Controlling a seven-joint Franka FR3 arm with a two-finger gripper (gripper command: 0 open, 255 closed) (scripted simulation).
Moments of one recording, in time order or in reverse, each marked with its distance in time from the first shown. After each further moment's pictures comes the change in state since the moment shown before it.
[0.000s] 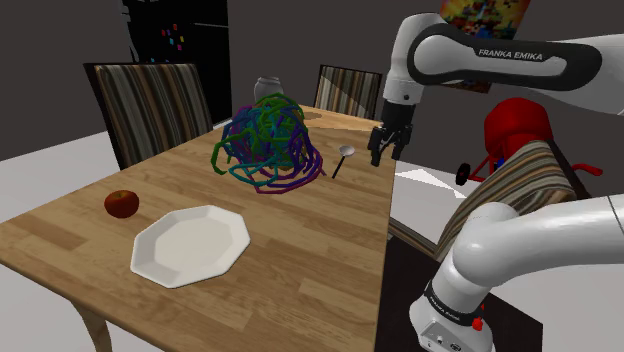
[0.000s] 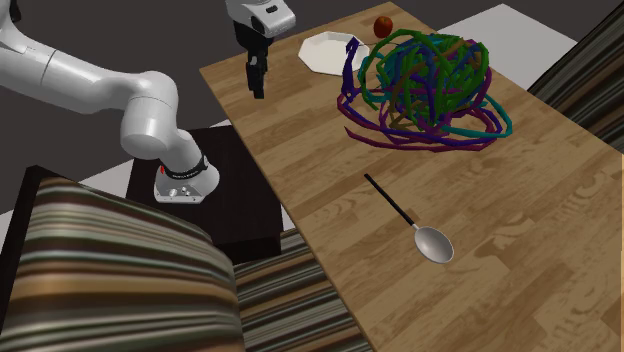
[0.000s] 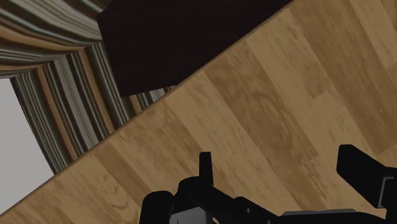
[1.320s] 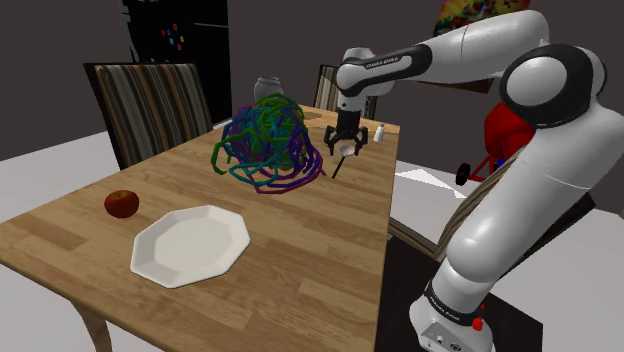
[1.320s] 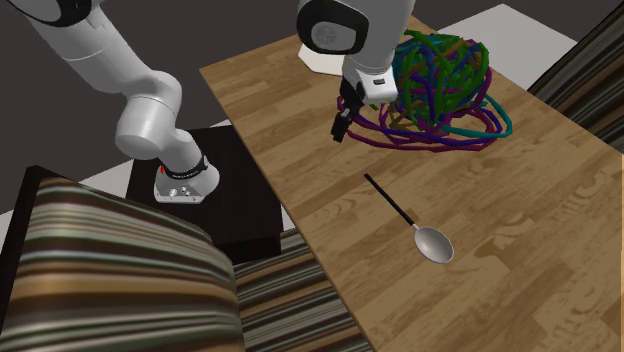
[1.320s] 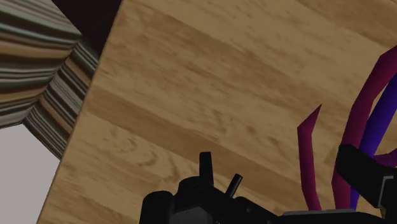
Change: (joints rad) arm -0.134 0.698 -0.044 0.372 0.005 0.281 0.302
